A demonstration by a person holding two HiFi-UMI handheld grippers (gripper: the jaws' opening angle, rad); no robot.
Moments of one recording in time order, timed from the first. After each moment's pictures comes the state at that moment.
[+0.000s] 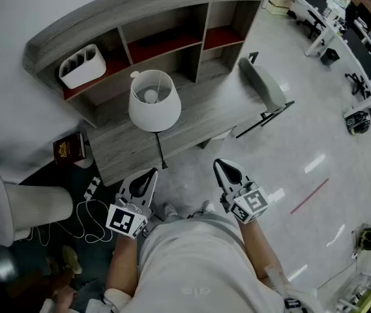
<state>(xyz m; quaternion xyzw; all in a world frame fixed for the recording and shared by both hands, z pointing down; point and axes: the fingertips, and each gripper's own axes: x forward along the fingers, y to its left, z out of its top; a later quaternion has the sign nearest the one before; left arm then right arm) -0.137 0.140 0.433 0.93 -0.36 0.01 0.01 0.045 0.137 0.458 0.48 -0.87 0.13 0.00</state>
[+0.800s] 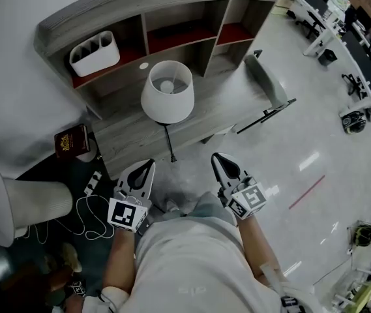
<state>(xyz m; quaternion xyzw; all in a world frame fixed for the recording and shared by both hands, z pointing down) -0.212 0.124 0.451 0.92 -0.38 0.04 -0.01 -0.035 0.128 0.451 0.48 -0.87 0.10 0.01</state>
